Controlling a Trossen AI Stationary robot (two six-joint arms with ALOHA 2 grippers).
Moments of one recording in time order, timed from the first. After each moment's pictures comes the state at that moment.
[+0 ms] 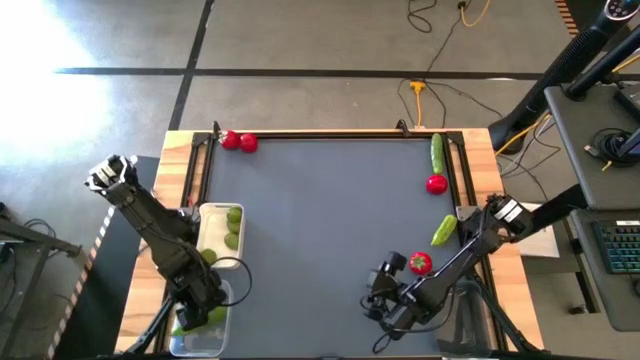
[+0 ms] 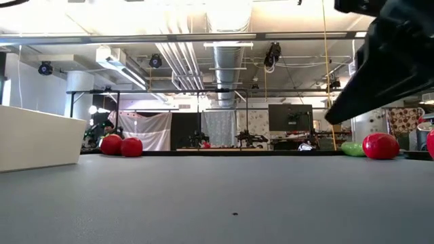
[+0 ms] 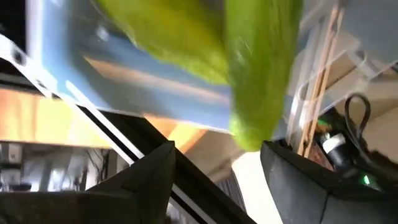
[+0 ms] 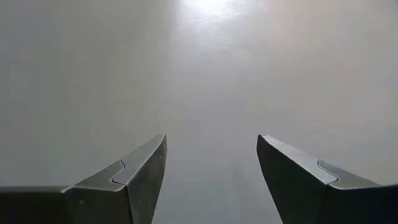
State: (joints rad) left arm -0.85 1.30 0.92 -1.04 0.63 -1.39; right arm 0.72 1.87 1.14 -0.59 0.80 1.03
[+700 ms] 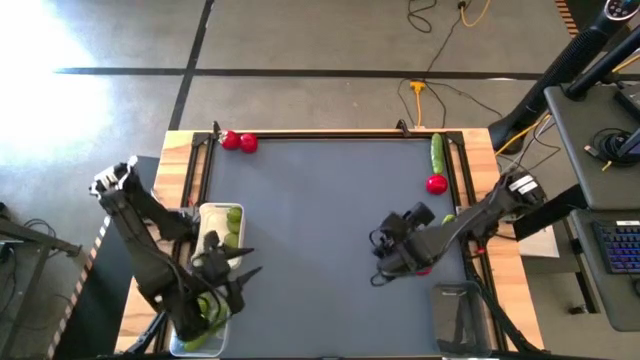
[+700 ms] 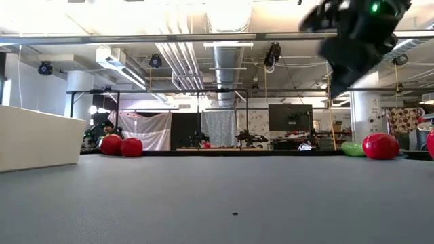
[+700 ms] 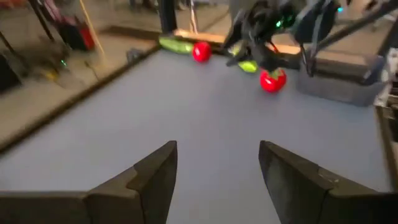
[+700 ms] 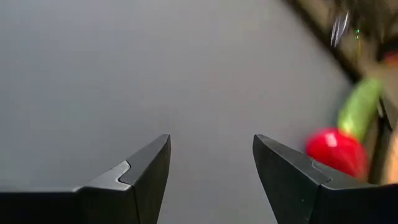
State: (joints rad) left arm -0.98 1.43 1.21 -1.07 -1.18 -1.28; right arm 0.44 1.65 1.17 -1.27 0.69 1.26
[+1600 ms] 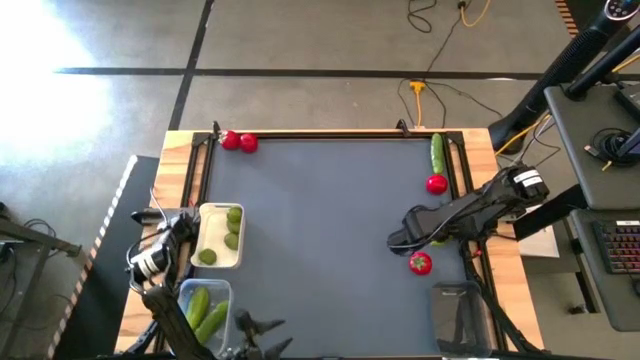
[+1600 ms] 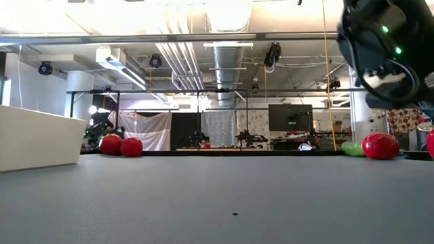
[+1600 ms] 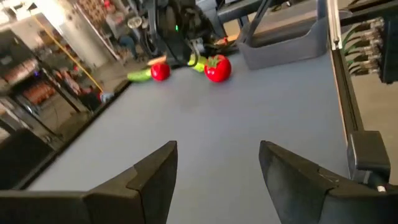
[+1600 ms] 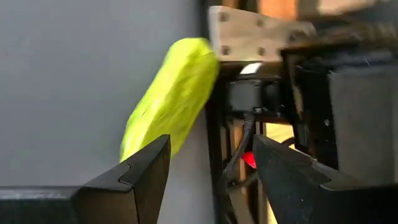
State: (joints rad) left arm -1.07 2.19 1.82 -1.16 -1.30 -1.16; right arm 0.26 1.60 0.95 -1.57 0.02 1.86
